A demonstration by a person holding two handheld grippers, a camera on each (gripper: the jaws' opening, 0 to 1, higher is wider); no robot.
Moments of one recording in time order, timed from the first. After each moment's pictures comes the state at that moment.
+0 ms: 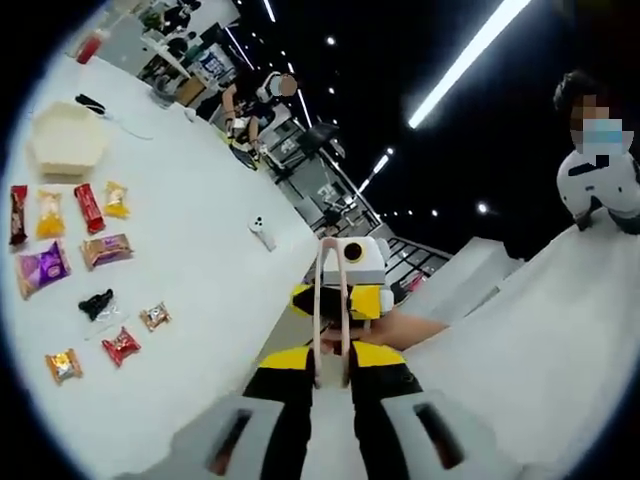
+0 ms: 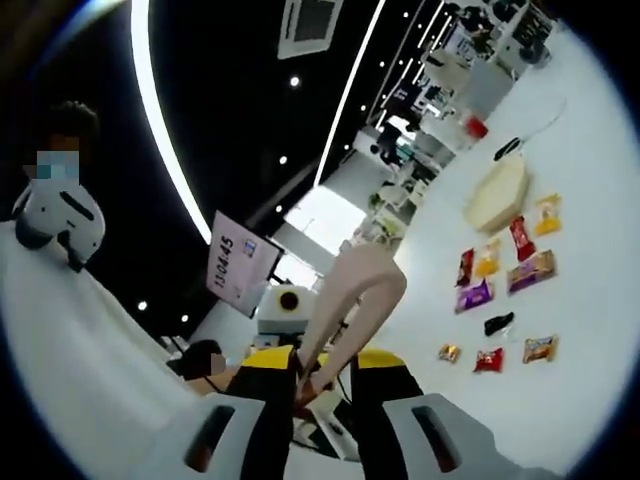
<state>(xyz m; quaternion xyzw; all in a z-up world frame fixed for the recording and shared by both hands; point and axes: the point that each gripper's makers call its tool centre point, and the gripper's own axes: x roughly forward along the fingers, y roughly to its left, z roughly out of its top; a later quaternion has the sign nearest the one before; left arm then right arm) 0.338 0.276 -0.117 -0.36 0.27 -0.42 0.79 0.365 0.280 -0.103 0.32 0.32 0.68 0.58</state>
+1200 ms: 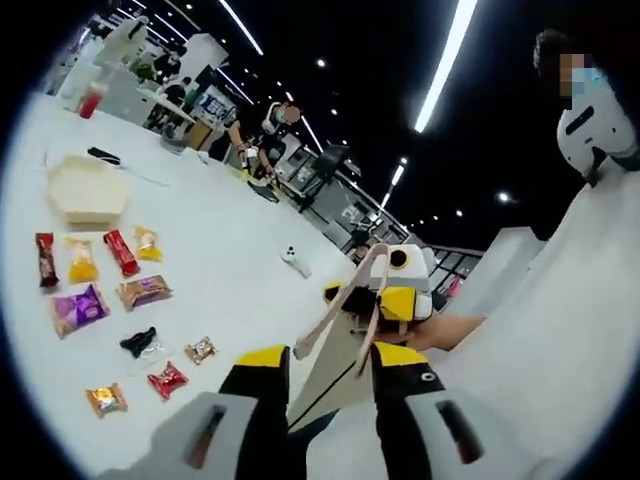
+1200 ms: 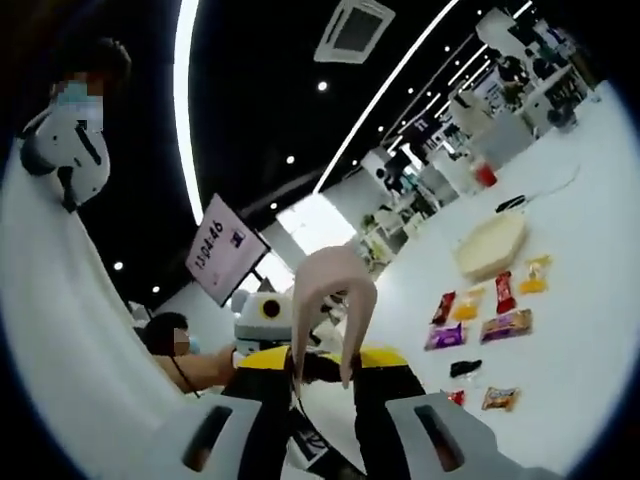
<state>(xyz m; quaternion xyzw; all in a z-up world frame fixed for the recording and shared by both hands) 0.357 0.296 -0.132 -0.30 0.21 -0.35 0.86 0.379 0.279 -0.100 0.25 0.22 0.68 0.65</state>
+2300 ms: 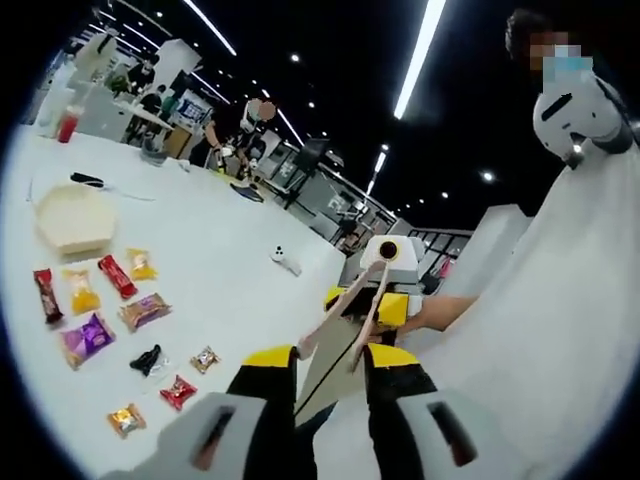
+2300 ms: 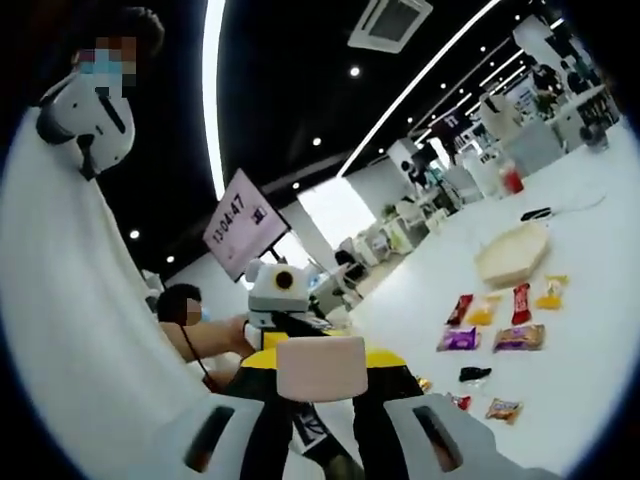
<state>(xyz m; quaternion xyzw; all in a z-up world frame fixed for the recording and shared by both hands) 0.347 0.305 -0.119 -0.25 0.22 -0.40 0.86 0.361 0.284 -0.097 0.19 0.21 0.73 0.62</state>
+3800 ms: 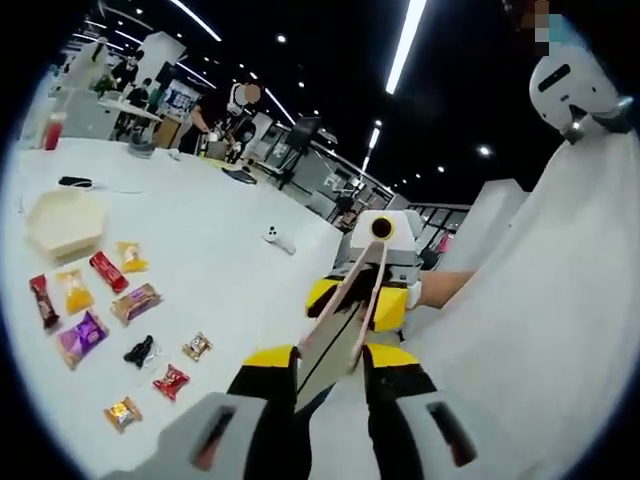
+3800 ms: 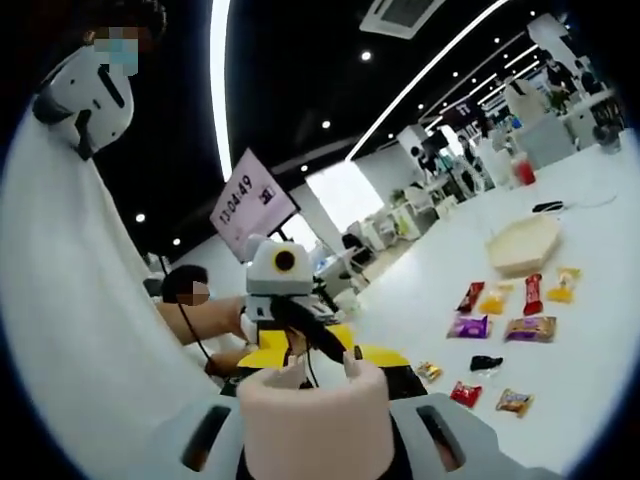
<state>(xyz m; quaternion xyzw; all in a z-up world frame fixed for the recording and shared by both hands) 0.334 0.287 -0.126 -0.22 0.25 -0.41 0.85 0.340 0.288 -0.106 0.17 0.23 0.75 0.60</state>
